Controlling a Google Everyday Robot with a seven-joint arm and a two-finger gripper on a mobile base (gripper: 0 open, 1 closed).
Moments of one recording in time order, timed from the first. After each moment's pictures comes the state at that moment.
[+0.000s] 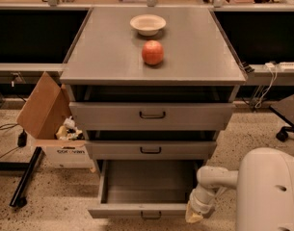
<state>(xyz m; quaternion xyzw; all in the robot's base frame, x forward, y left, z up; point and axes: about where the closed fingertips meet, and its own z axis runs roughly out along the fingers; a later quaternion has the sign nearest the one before) 0.422 -0.213 0.226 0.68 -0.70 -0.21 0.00</state>
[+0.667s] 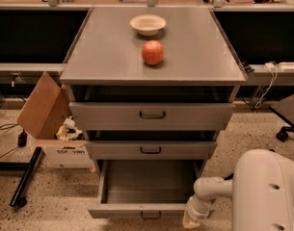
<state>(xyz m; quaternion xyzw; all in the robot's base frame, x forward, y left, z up) 0.411 -0.204 0.188 0.69 -0.70 -0.18 -0.01</state>
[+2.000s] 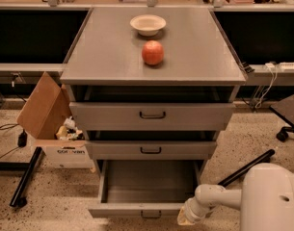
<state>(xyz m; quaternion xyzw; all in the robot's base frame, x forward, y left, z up) 0.435 -0.187 0.155 0.70 -0.68 -0.16 -0.11</state>
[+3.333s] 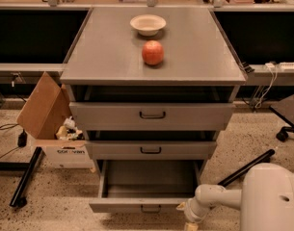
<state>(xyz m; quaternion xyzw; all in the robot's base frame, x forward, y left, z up) 0.435 -0.187 0.155 0.70 -0.68 -0.16 -0.11</state>
